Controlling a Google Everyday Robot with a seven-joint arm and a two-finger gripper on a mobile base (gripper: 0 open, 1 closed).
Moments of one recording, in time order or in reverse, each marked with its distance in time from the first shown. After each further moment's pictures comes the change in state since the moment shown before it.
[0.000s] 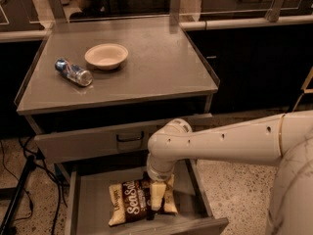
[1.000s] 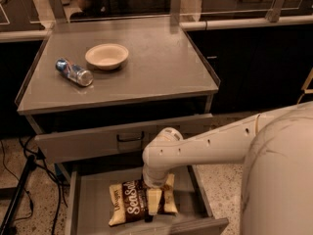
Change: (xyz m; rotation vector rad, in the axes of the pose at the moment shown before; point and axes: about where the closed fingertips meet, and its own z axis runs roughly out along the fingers) arm -0.002 0.004 0.042 -0.004 0.029 -0.008
